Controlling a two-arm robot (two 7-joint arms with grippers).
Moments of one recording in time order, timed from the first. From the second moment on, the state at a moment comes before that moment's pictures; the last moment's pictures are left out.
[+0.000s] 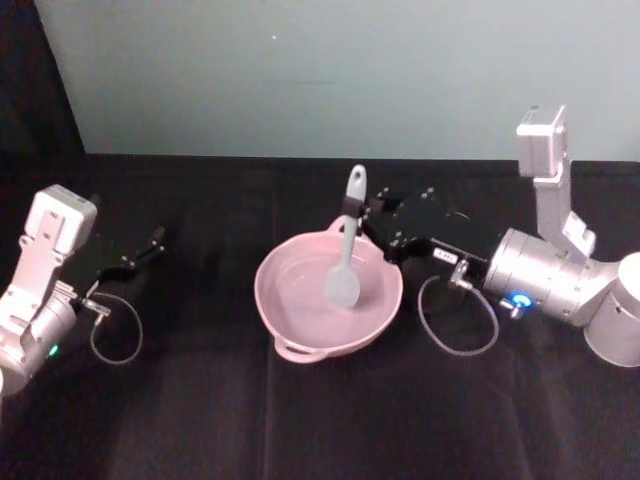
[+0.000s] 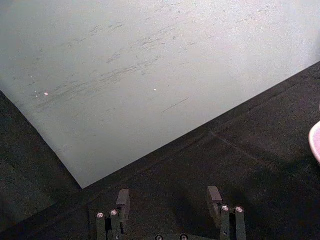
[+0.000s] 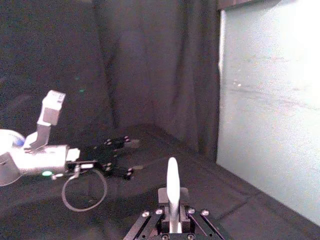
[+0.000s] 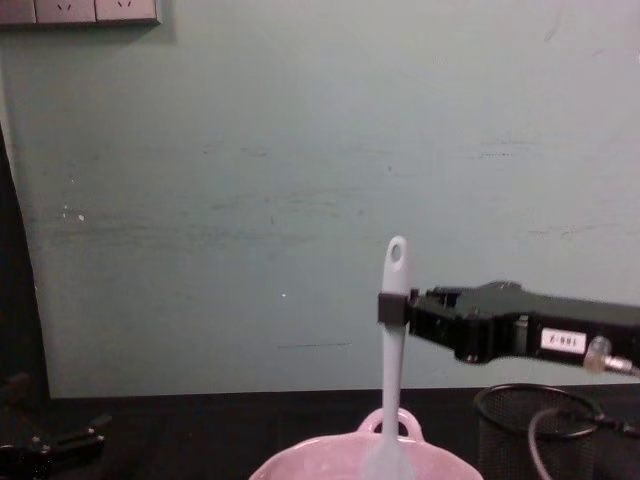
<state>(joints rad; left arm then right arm) -0.20 0.60 0.45 -1.41 -0.25 -0.12 0.03 0.44 0.51 -0.56 -1.41 0.61 -0.05 0.64</state>
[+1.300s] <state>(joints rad) -0.20 0.60 0.45 -1.41 -0.25 -0.12 0.03 0.45 0.37 -0.51 -1.25 0.40 -0.23 0.54</state>
